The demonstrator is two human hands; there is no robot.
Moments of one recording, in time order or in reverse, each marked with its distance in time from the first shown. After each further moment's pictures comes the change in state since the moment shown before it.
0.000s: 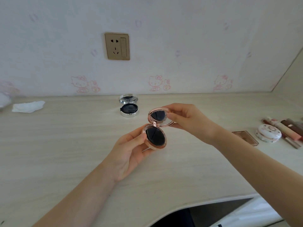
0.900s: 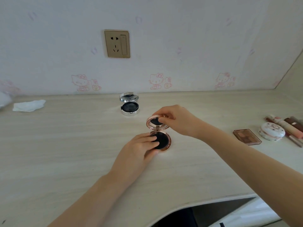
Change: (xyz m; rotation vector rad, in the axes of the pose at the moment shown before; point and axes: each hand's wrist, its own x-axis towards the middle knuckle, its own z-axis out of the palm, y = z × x) left_hand -0.006 -0.016 -0.002 1.733 0.102 0.425; right_hand 0.025 0.006 0.017 -0.500 -0.017 -0.034
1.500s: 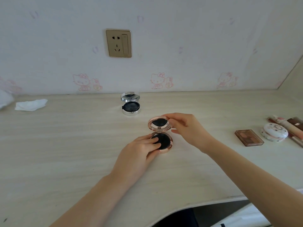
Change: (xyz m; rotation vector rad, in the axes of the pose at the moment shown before) left_hand -0.001 0.000 0.004 0.053 -0.036 -0.032; right_hand -0.021 0.028 0.018 0.397 0.161 0.134
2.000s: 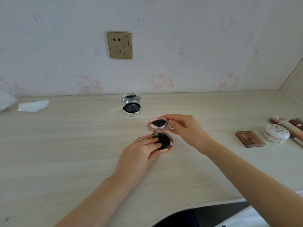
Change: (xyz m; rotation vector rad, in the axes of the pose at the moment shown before) left_hand 0.000 0.005 0.004 0.043 0.098 -0.007; right_hand 0.001 0.002 0.003 0.055 0.002 -0.004
